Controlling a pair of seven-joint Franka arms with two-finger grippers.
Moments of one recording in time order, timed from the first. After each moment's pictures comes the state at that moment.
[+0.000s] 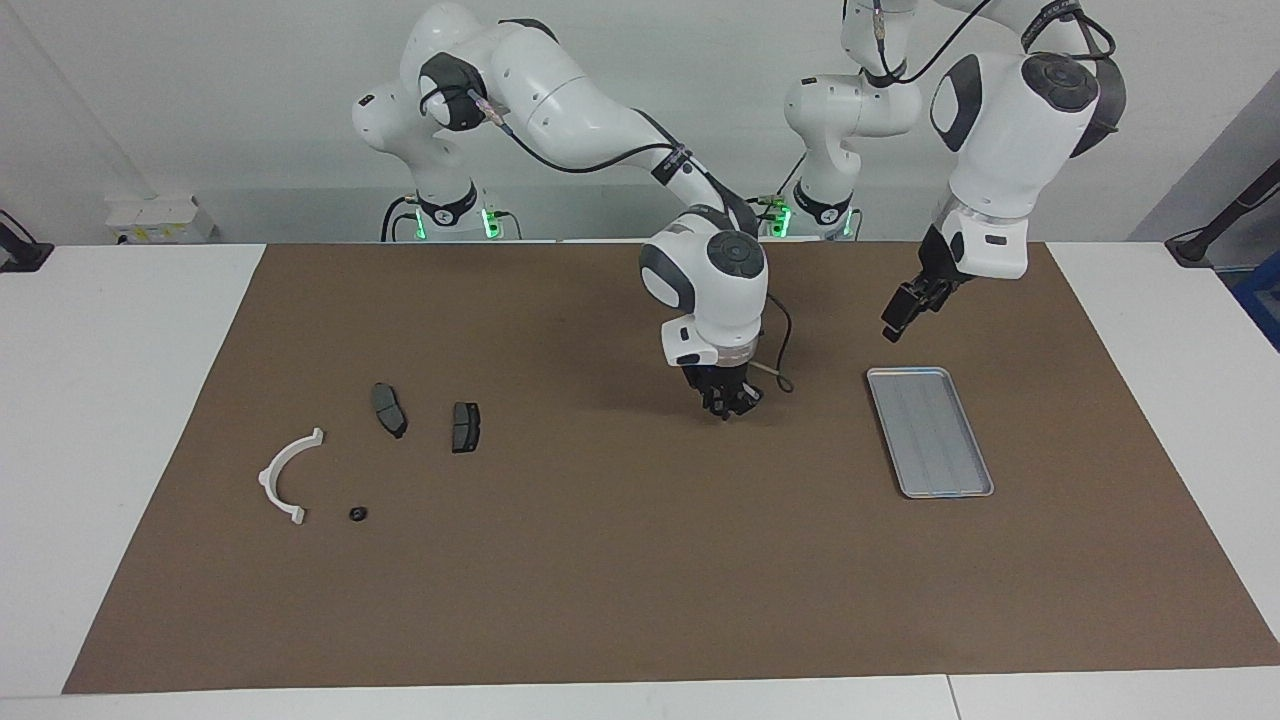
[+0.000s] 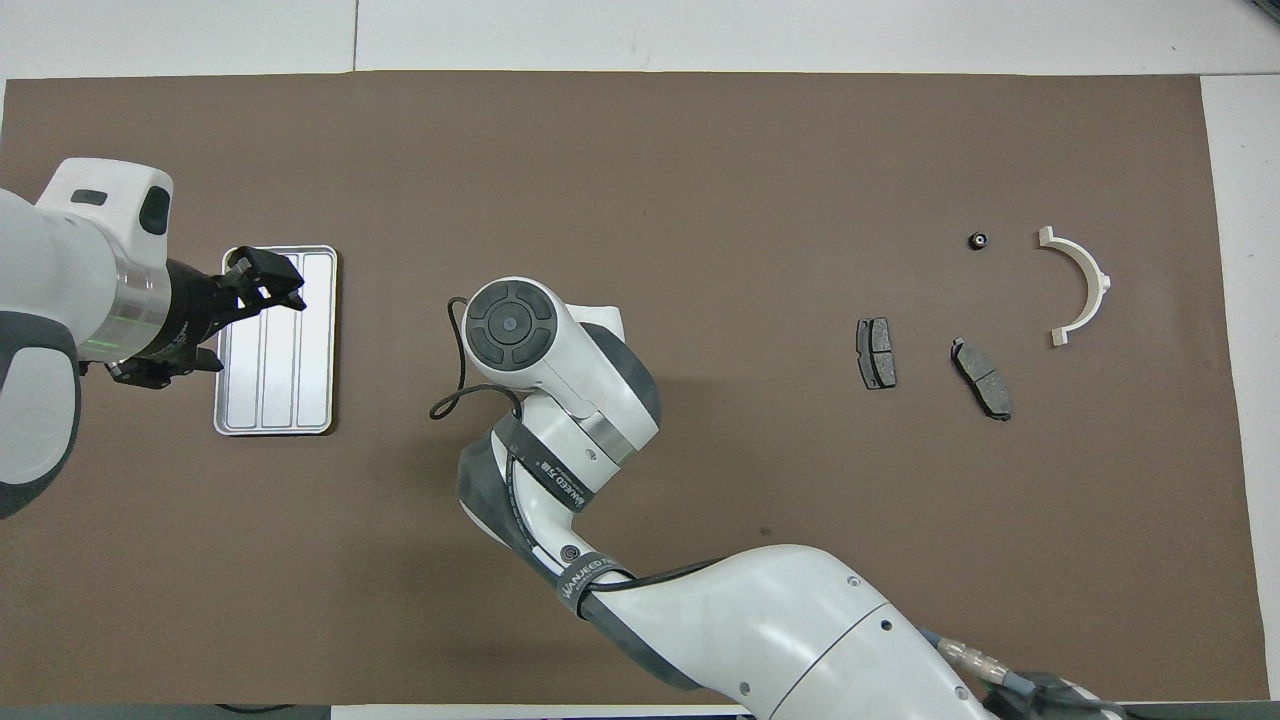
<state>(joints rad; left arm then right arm) -0.13 -0.06 -0.05 -1.90 -0.04 1.88 -0.72 0.74 0.74 -0.01 -1.33 0.02 2.14 1.43</state>
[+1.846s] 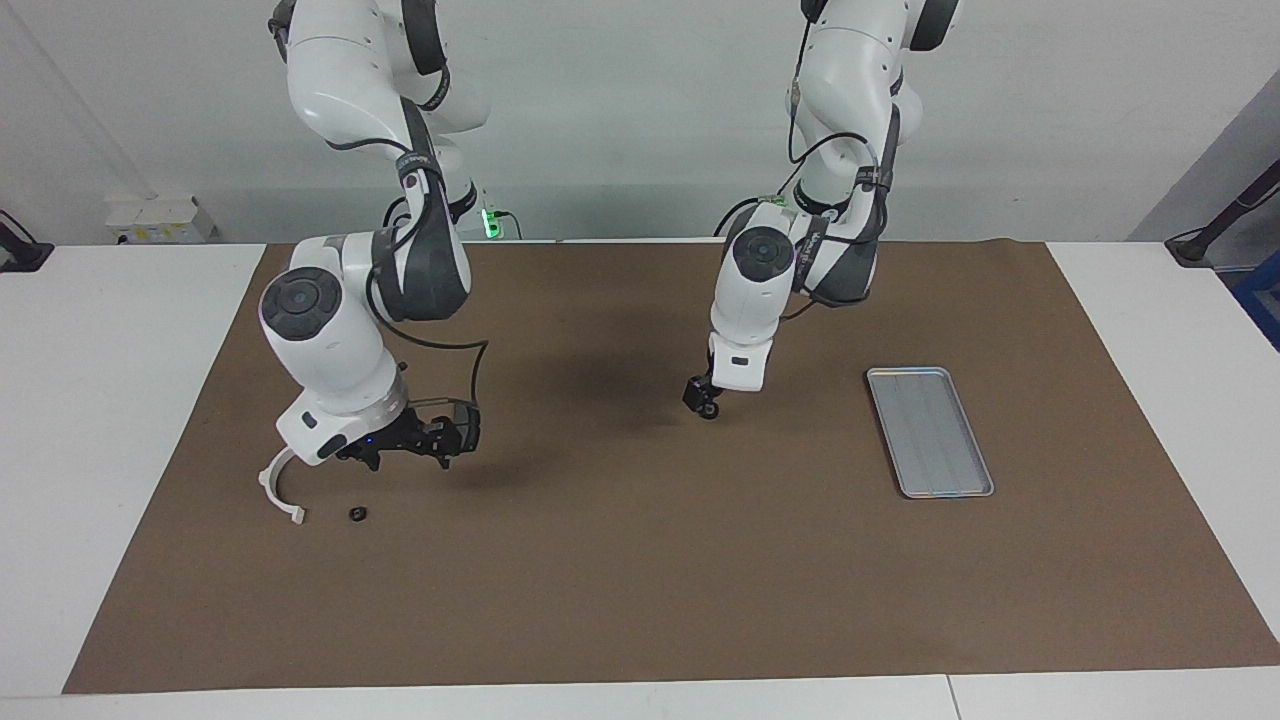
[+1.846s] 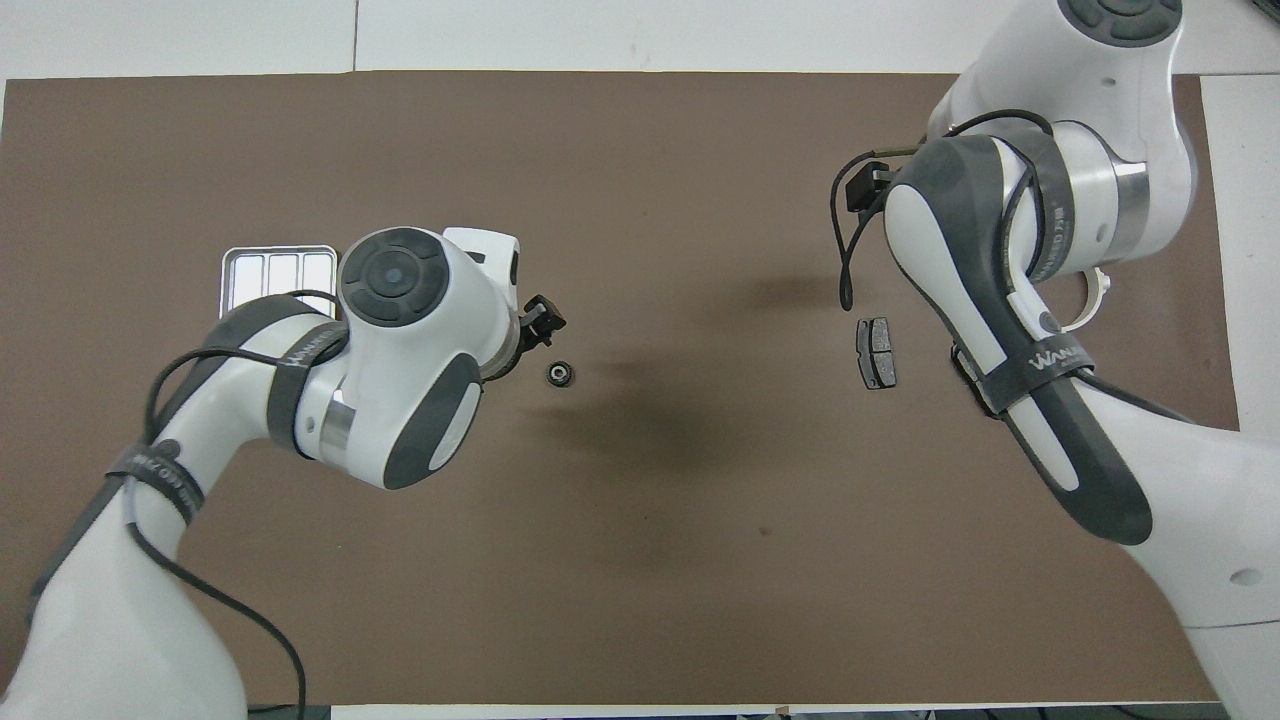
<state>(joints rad) -0.51 0.36 -0.05 -1.87 -0.02 2.20 -1.09 0.10 0.46 -0.03 -1.52 0.01 1.97 0.11</state>
